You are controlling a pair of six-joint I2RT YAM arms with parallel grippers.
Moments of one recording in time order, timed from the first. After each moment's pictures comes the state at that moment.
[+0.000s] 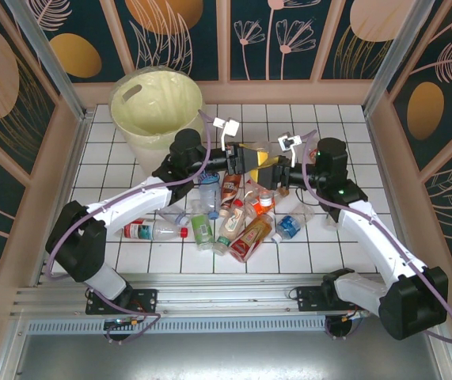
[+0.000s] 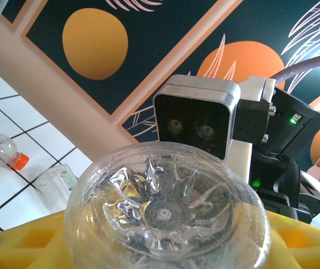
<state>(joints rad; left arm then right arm) -0.71 1.60 1.14 0.51 0.73 -0.82 0.34 1.10 0.84 -0.01 -0.95 0.41</state>
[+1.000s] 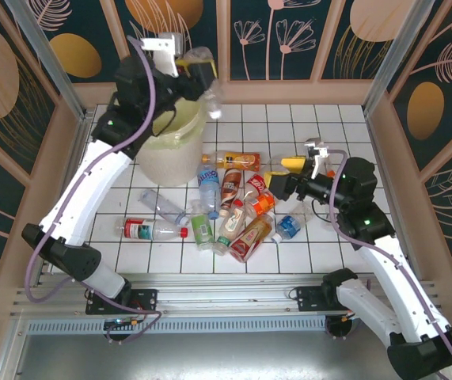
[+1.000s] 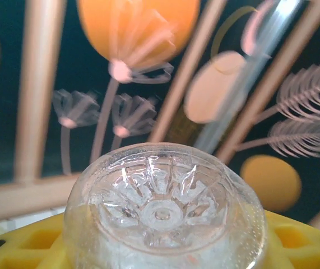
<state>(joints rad) -0.50 1.59 1.94 -0.38 0.06 -0.36 0.35 0.77 0.83 -0.20 -0.65 0.38</state>
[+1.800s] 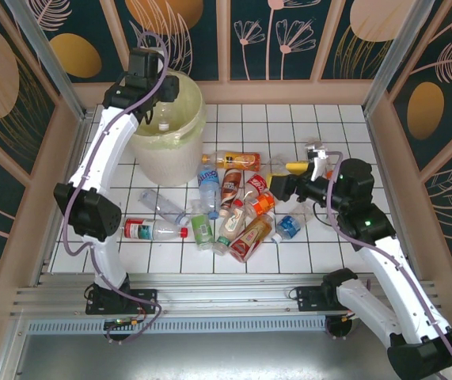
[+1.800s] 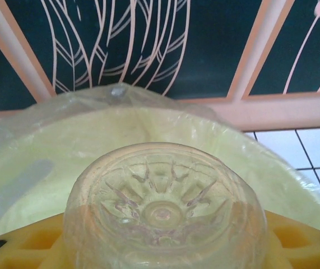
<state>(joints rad) -0.28 1.94 2.15 -0.77 -0.15 -0.16 0.35 0.77 0.83 -0.31 -0.58 0.35</state>
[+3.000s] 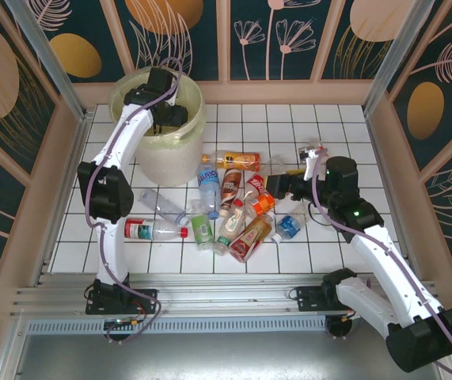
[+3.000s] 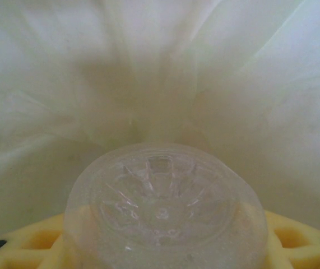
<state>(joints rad) -0.26 2.16 2.16 -0.95 -0.01 -0.16 0.35 0.86 0.78 -0.33 -0.46 0.36</state>
